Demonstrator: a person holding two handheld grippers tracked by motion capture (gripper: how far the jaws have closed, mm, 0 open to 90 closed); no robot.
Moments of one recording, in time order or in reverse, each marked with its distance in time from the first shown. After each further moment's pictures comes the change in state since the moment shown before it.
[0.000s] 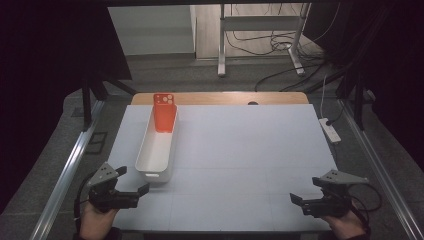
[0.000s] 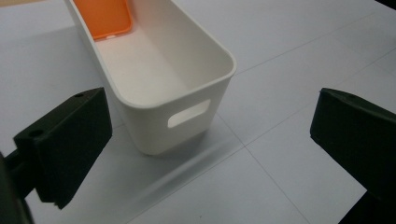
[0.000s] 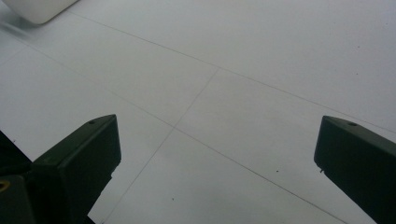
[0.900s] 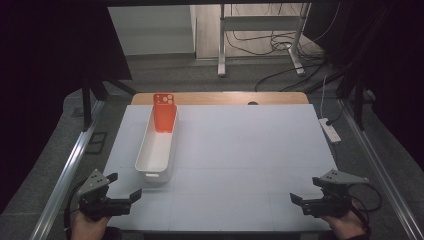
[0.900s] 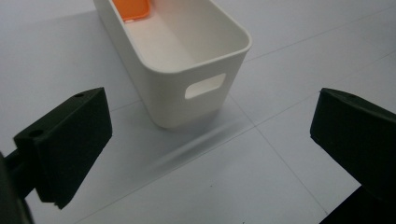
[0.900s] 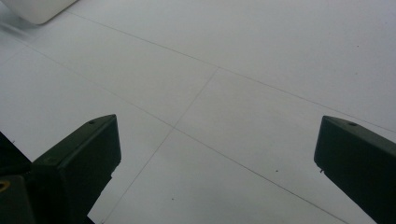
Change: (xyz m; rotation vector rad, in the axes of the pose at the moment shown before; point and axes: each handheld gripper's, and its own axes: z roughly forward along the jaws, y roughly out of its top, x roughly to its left) left arm 0.003 -0.016 -0.016 0.017 0.049 -0.026; right arm 0.000 0.000 0.000 0.000 -0.002 0.004
